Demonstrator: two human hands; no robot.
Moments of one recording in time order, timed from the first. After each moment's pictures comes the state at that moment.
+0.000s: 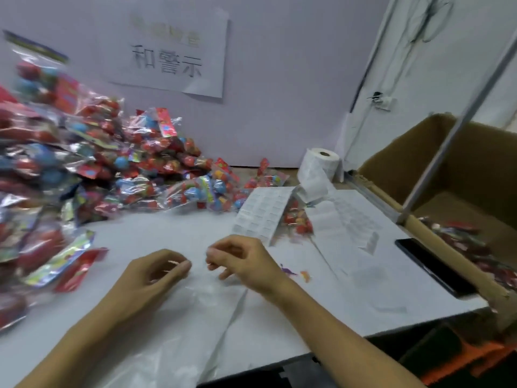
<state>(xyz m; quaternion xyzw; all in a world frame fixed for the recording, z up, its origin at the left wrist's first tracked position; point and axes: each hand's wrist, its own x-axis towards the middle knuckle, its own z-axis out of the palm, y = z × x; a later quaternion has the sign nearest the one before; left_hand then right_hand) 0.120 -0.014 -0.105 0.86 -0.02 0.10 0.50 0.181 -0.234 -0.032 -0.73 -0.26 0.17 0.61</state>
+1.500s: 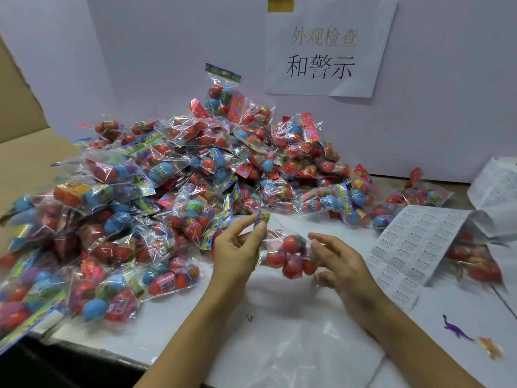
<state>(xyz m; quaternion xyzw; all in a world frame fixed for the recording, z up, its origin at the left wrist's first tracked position) 0.085 0.000 -0.033 0.56 0.21 0.35 0.72 0.191 -0.161 -0.048 -0.63 -0.23 0.26 0.70</state>
